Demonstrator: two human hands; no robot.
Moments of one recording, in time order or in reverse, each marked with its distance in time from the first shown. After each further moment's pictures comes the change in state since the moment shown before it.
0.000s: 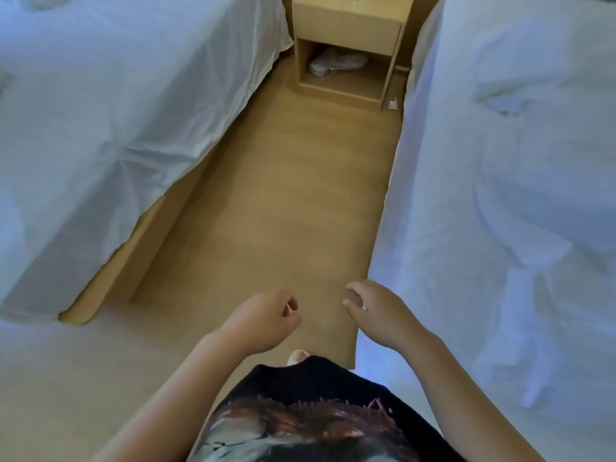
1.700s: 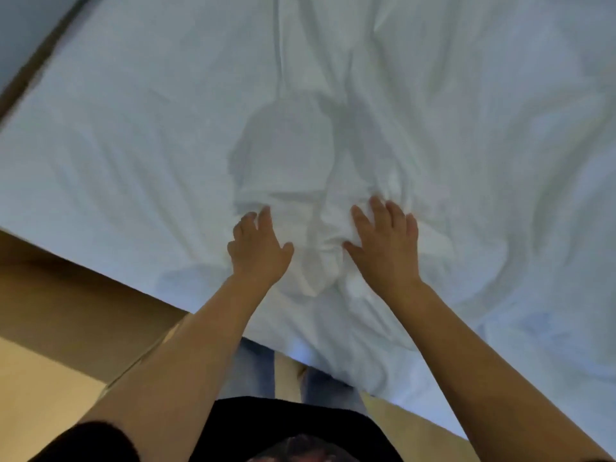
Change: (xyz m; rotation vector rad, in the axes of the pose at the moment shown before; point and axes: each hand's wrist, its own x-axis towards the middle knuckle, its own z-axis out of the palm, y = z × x) left_hand 1.097 0.732 -0.283 0.779 -0.372 0.699; right_hand 0.696 0.448 -0.707 0.141 0.554 1.316
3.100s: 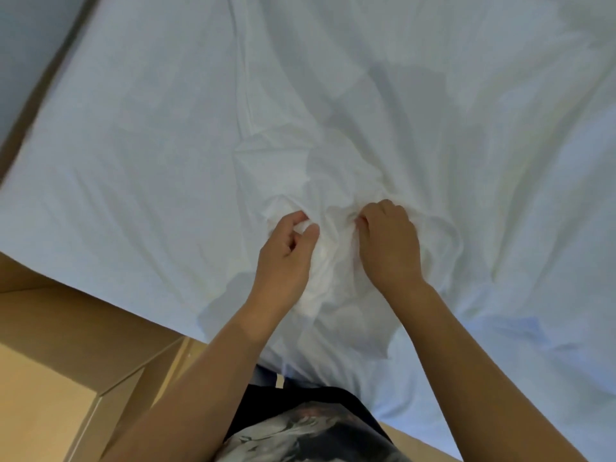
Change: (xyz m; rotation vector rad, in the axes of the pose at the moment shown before) left_hand -0.057 0.137 0.019 -0.806 0.067 0.122; right_hand 0.009 0.099 -0.005 0.459 0.238 0.054
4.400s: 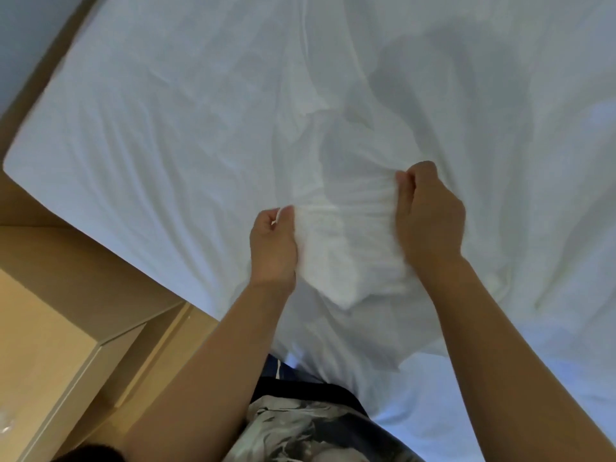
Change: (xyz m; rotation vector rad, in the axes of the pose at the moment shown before) left_hand 0.028 -0.029 -0.008 -0.416 0.439 -0.357; right_hand 0.044 -0.005 0.007 0.103 0.128 -0.052
